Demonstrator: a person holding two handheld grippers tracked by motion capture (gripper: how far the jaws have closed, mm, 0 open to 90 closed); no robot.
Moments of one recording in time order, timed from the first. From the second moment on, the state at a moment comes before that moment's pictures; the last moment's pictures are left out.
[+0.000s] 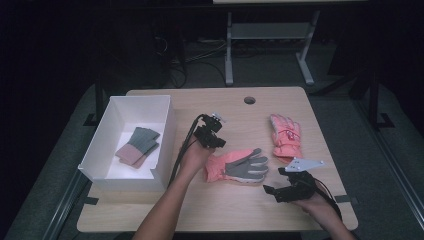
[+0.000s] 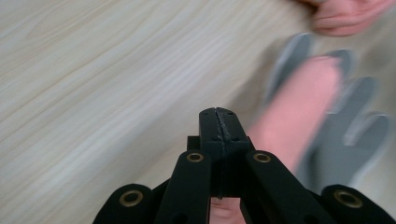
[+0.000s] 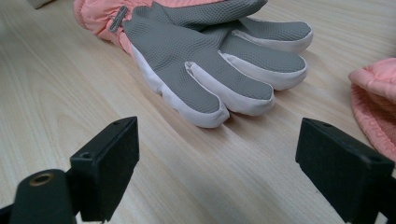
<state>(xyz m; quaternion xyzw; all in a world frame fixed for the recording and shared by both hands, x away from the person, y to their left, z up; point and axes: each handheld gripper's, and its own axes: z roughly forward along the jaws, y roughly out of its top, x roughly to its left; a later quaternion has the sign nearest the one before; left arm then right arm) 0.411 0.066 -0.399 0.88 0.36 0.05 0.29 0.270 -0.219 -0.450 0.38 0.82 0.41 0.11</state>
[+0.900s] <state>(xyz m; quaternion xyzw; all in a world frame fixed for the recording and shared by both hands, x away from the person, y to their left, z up) 0.343 0.087 -0.430 0.90 0.33 -0.01 0.28 0.250 -0.244 -0.454 0.39 0.83 0.39 0.11</state>
